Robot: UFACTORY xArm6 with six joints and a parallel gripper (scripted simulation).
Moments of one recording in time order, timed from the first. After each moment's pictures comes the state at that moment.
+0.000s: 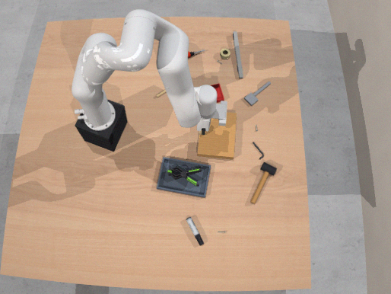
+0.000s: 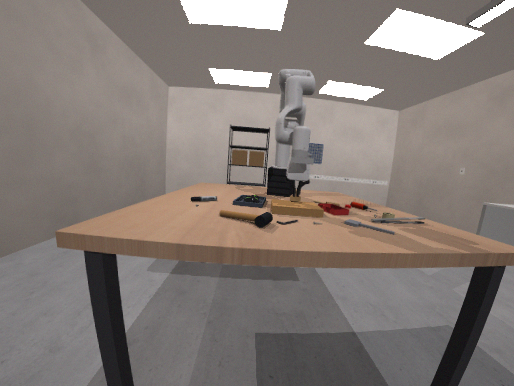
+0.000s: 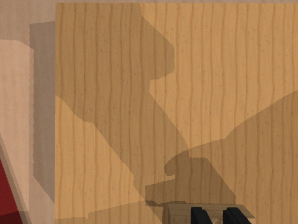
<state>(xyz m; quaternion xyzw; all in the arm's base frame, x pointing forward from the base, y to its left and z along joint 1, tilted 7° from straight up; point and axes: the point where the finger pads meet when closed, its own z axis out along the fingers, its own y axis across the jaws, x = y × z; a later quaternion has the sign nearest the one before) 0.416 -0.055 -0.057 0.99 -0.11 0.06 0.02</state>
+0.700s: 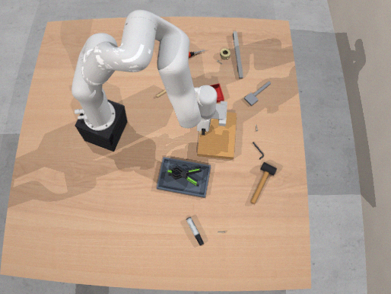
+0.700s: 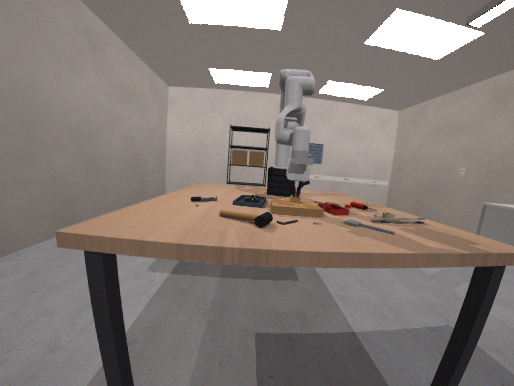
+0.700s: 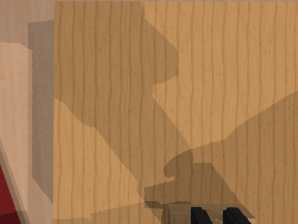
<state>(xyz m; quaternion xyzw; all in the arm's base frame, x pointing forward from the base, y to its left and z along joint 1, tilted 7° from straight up) 0.417 -0.055 -0.059 0.99 -0.11 0.06 0.02</state>
